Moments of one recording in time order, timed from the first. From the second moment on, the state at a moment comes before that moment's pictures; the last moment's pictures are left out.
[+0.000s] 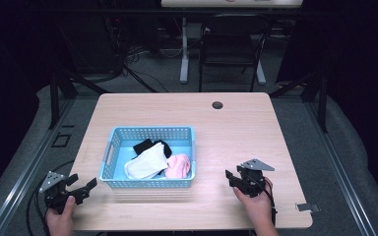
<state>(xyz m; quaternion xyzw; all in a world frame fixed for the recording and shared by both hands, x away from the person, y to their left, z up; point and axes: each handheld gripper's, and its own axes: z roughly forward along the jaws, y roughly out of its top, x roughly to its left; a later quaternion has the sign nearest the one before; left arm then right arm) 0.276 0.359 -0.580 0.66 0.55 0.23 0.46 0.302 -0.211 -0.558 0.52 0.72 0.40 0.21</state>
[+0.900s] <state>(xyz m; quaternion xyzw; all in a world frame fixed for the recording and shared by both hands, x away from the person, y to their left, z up) 0.276 0.361 -0.580 0.66 0.55 0.22 0.46 0.320 -0.145 -0.485 0.46 0.78 0.40 0.16</state>
